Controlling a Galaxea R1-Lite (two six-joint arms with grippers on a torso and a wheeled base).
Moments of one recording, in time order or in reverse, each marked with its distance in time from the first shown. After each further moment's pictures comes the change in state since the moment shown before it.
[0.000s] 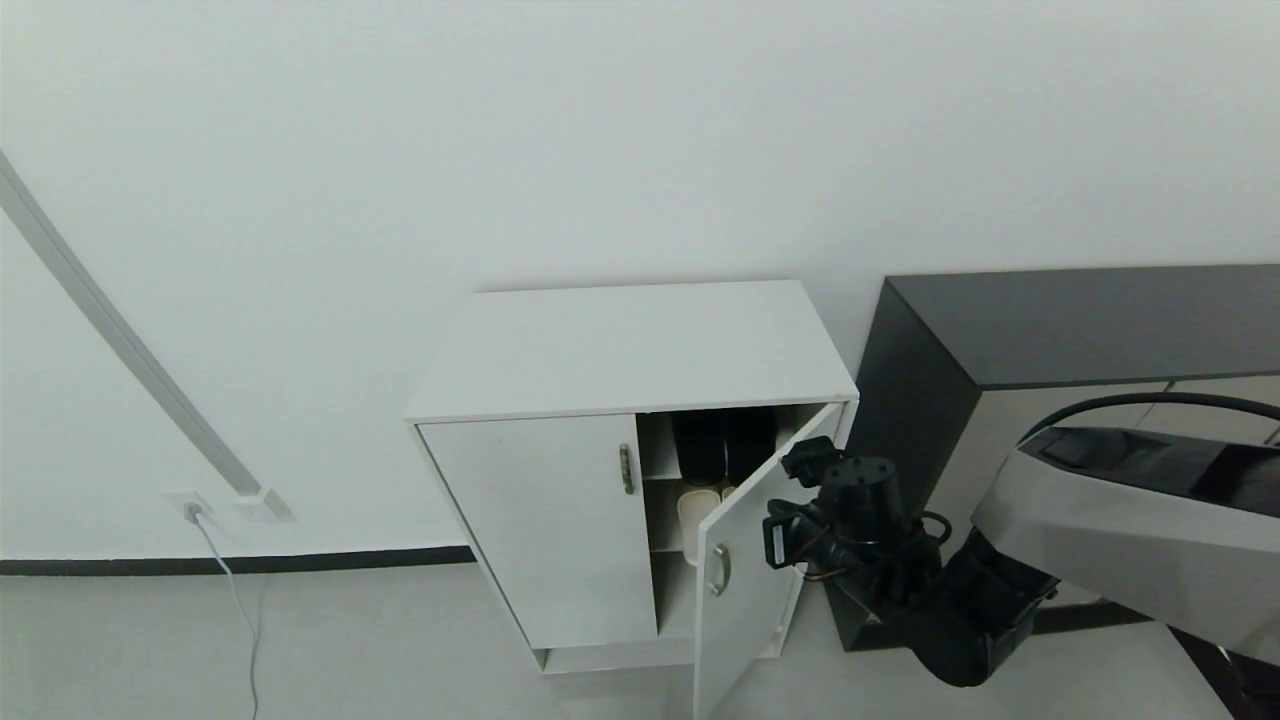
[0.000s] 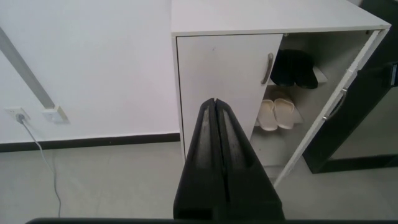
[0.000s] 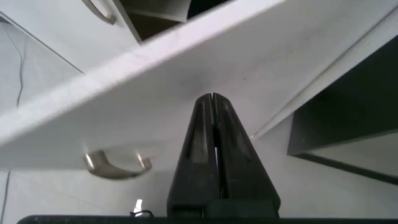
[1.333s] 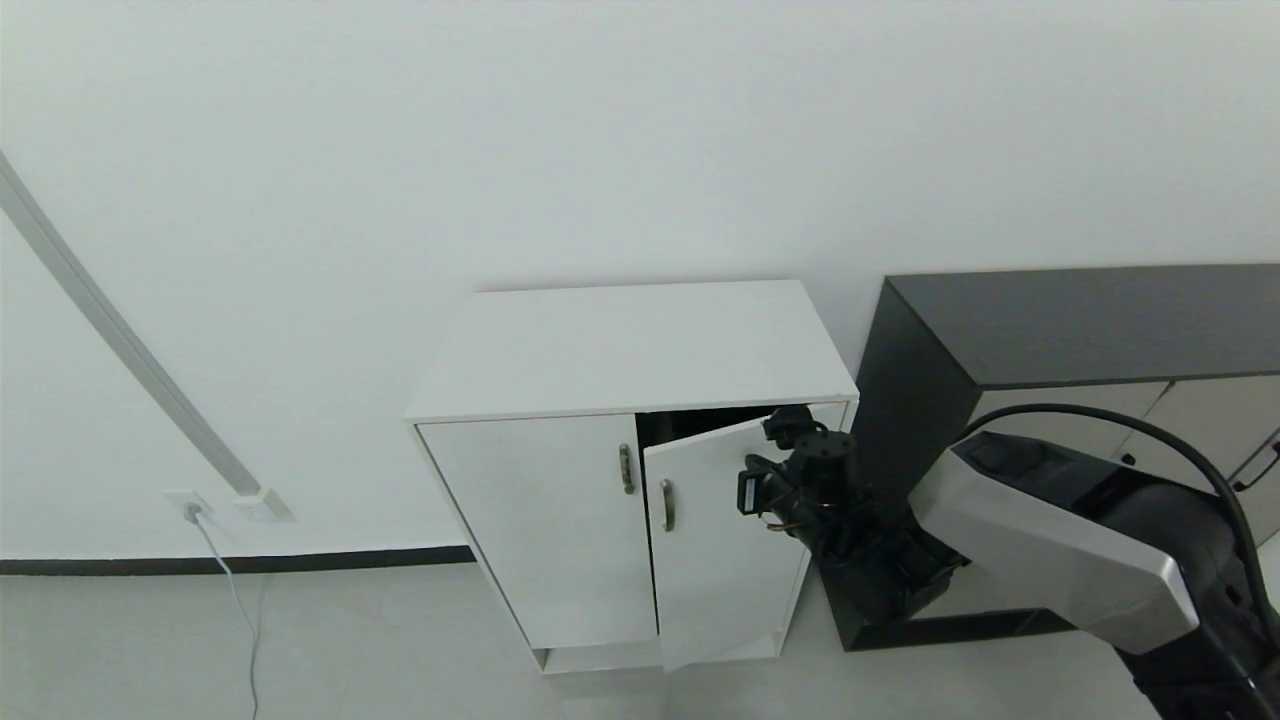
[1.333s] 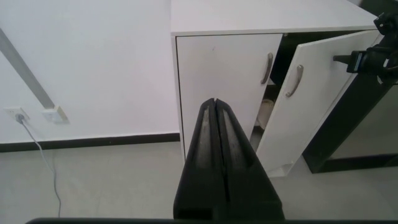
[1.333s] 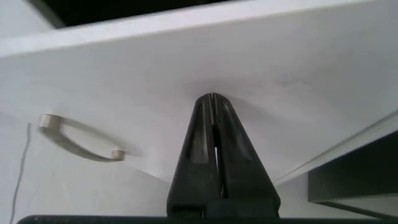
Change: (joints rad) left arm 0.000 0.000 0.000 0.000 0.000 0.000; right arm -0.044 0.203 -0.367 0.001 -0.001 0.035
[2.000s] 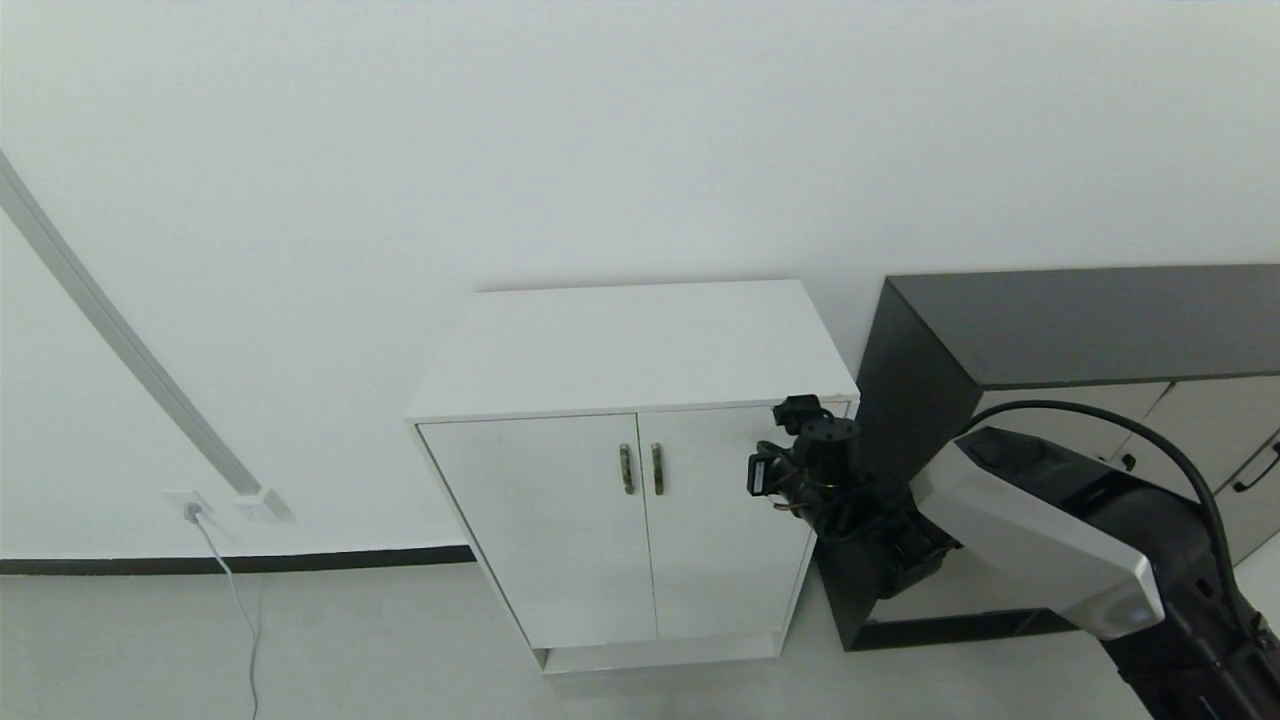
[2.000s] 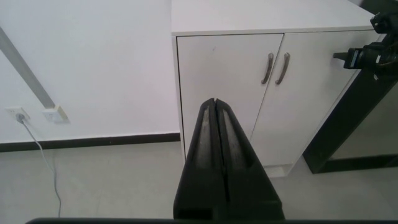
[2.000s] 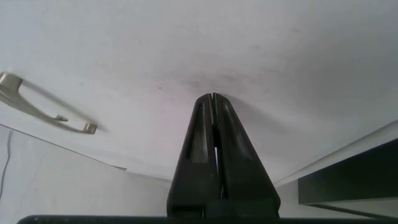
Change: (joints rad) left arm 0.000 0.000 0.000 0.000 0.000 0.000; right arm -0.056 0.059 -0.138 0.070 0.000 -0.004
